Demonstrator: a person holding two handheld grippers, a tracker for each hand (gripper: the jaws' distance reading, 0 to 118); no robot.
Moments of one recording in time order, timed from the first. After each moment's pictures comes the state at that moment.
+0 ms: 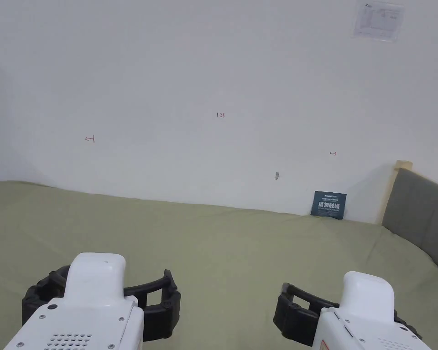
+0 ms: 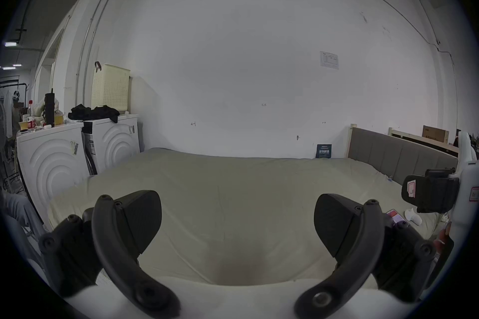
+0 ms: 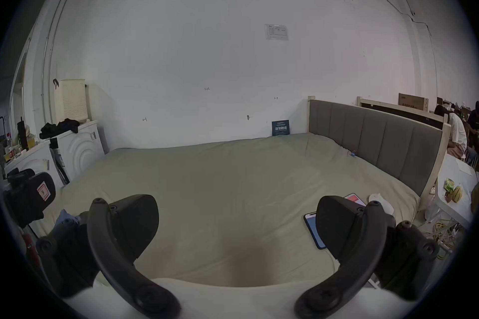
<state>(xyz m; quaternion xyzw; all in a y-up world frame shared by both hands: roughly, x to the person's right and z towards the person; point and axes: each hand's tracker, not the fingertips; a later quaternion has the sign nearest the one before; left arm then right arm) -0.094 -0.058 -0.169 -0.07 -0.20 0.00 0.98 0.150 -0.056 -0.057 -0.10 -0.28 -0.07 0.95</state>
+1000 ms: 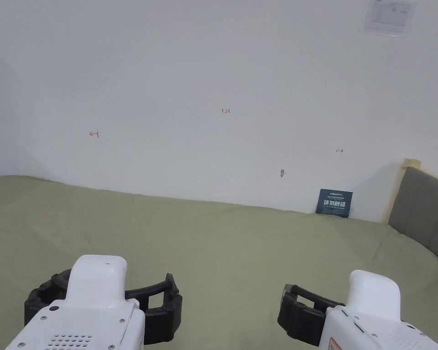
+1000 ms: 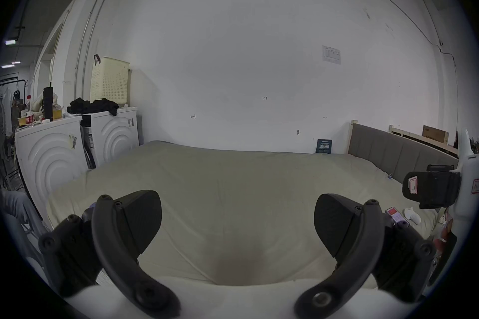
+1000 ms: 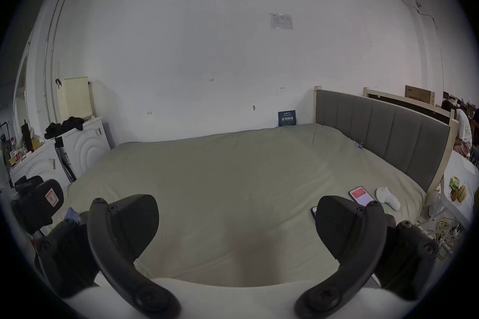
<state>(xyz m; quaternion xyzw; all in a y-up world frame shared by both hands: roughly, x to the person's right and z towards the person) -0.093 -0.064 -0.179 -0.09 -0.20 0.00 0.98 0.158 -0.053 -0.067 -0.13 -0.26 -0.10 0.95</state>
